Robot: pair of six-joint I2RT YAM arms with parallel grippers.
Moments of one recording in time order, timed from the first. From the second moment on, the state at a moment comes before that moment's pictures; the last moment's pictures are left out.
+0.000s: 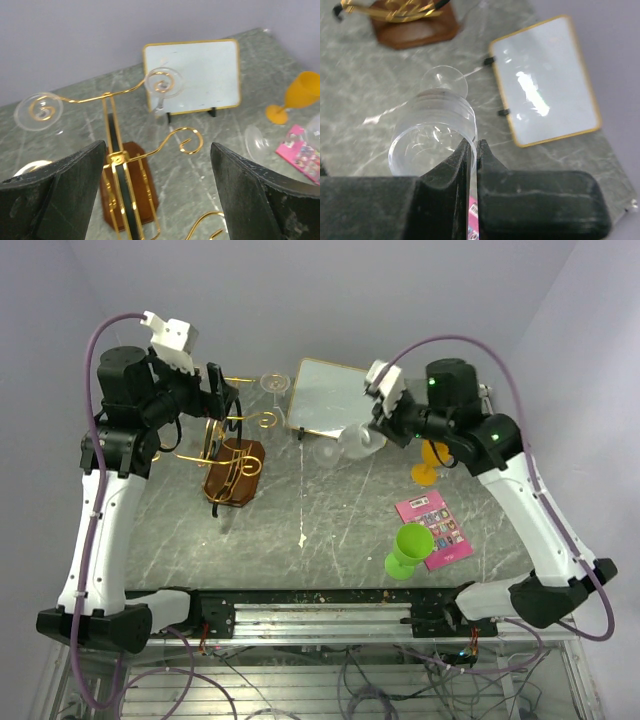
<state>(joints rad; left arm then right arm) -0.11 1.19 1.57 -0.60 0.32 0.03 0.58 1.36 1.68 -0.88 -0.30 -0.53</state>
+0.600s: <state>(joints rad) -0.25 1.33 1.54 -0.32 0.63 -0.38 0.54 1.42 1.98 -0.61 -0.21 -0.25</state>
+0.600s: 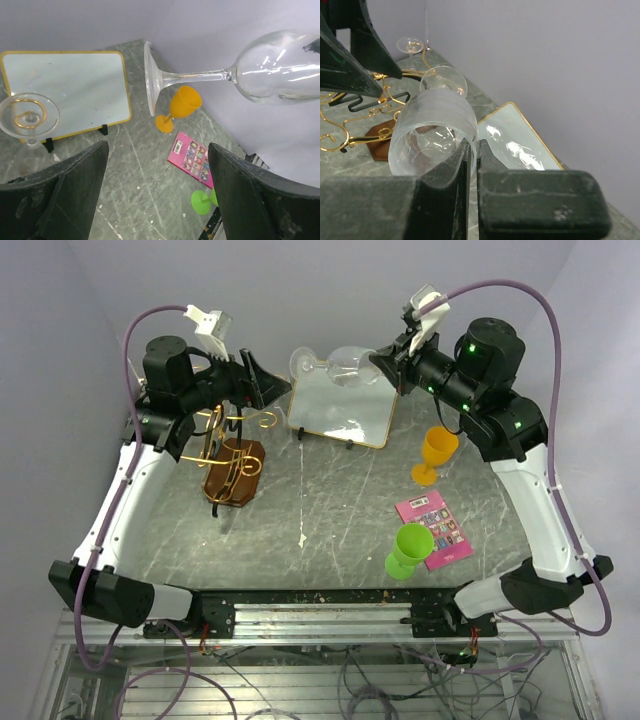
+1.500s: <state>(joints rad) -0.25 1.36 1.41 -0.04 0.73 -0.56 0.51 1.44 1.96 -0.58 -0.36 -0.10</state>
